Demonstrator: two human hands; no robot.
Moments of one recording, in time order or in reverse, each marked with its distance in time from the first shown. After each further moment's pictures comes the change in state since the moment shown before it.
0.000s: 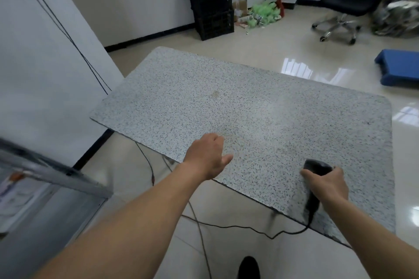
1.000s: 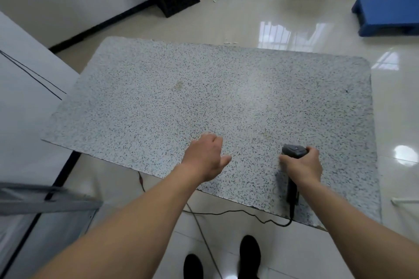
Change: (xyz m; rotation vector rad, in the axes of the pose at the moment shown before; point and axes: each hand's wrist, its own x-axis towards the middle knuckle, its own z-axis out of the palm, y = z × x) left_hand 0.087 0.060 0.036 0.129 -0.188 0.119; right_hand 0.059 0.000 0.018 0.200 -0.009 0.139
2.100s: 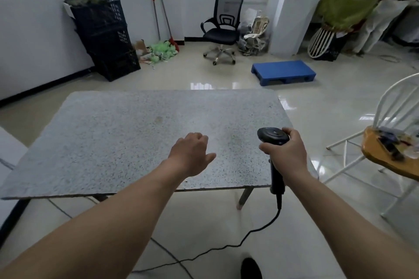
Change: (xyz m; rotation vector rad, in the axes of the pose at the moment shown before) left_hand -0.142 -0.072 -0.043 0.045 0.323 0.373; right_hand -0.276 -0.017 -0.032 0.314 0.299 -0.387
